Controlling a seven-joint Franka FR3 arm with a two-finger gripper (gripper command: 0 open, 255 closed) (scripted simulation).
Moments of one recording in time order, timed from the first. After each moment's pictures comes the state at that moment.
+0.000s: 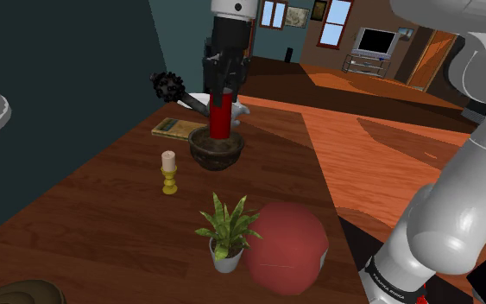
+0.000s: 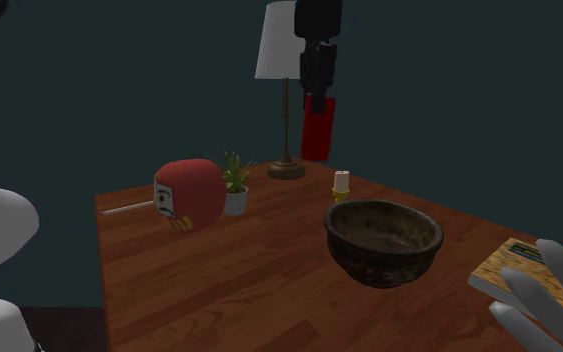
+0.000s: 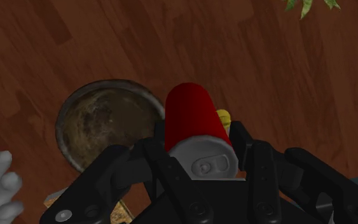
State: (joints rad) arm 0.04 -0.02 0.38 -1.51 0.02 1.49 0.27
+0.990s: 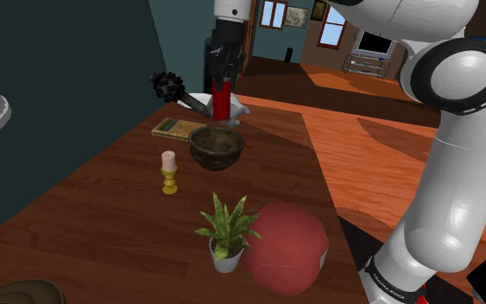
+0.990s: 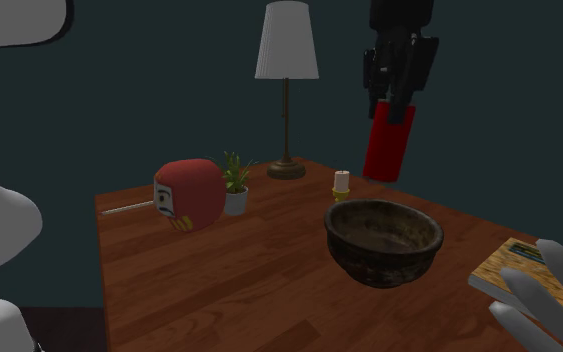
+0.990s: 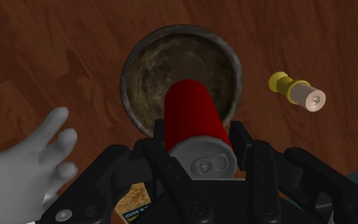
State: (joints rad) arm -0.04 0.22 0.31 -1.22 -0.06 1.42 0.11
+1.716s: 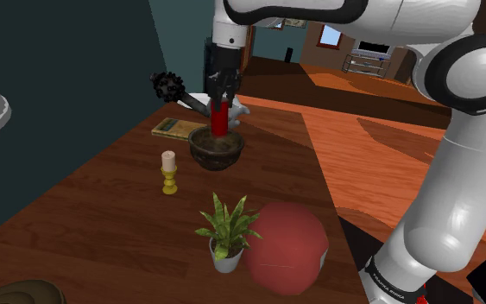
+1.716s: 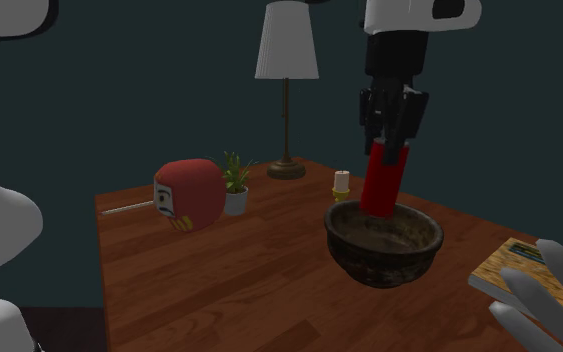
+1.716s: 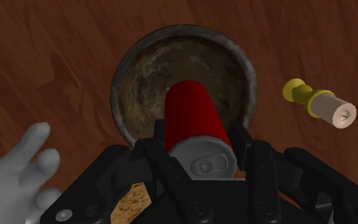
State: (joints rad) arm -0.05 0.16 0.30 -1.46 -0.04 1.60 0.10
